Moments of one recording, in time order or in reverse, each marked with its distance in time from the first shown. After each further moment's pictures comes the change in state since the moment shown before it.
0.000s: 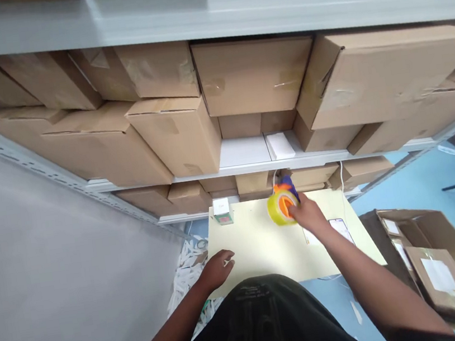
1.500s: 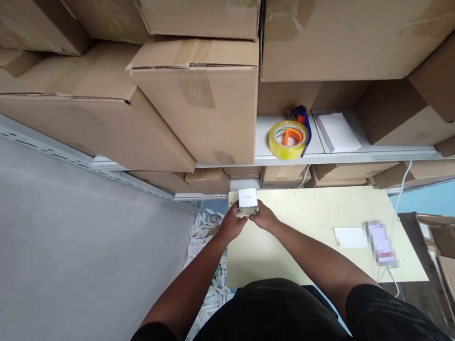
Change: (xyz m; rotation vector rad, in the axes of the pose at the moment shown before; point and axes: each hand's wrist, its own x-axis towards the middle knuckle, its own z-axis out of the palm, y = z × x) left_hand 0.125 -0.065 -0.035 -0.355 0.233 -0.063; right_hand 0.043 -0.069 0.292 0.267 -0.535 0.056
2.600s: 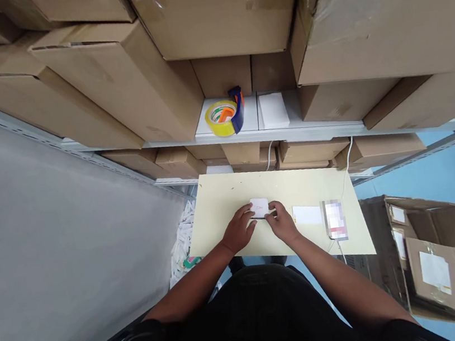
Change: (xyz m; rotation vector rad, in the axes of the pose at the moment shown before) left_hand -0.101 0.129 0.186 0.253 0.016 0.426; right_hand -0.189 0.122 -0.168 0.135 0.175 -0.146
